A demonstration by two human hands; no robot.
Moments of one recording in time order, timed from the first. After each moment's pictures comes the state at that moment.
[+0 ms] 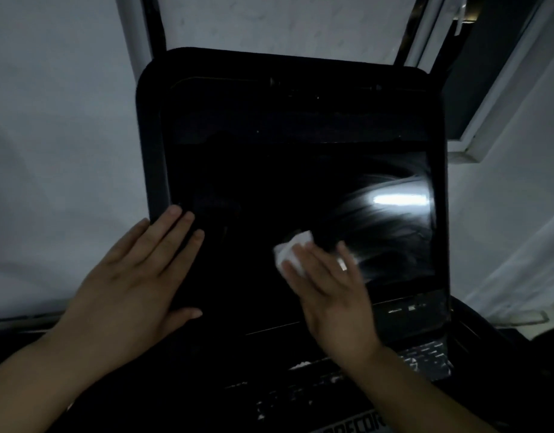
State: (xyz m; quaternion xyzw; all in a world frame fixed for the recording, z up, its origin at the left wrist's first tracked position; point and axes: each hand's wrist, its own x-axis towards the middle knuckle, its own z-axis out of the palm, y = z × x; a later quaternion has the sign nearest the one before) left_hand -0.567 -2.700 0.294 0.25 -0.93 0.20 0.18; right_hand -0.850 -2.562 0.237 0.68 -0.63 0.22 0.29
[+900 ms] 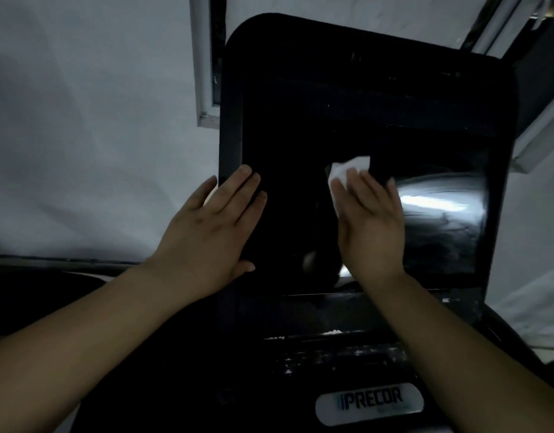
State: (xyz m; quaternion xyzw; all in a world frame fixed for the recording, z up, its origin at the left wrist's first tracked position) left_hand -0.572 -2.688 0.300 0.31 -0.92 0.19 0.16; right_hand -0.833 -2.617 0.292 0.62 -0.67 0.26 0.32
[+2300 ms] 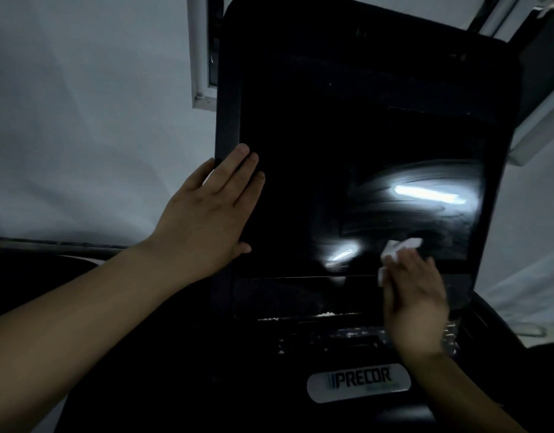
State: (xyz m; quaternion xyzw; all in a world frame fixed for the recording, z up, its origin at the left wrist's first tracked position) left_hand -0.576 -2.685 0.297 0.32 -0.91 0.19 0.15; right_hand -0.888 -2.503 0.198 0.56 -0.75 0.24 0.26
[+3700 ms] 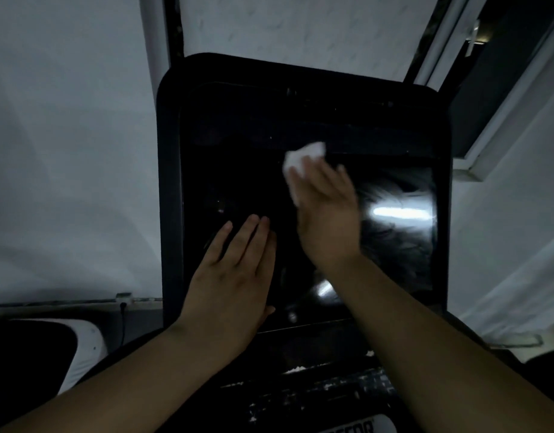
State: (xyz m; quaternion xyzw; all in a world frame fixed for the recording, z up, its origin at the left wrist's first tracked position) left_hand -0.662 -2.646 0.298 0.32 -0.92 0.15 0.14; right_hand -0.864 -2.659 0.331 0.62 -0.65 0.25 0.35
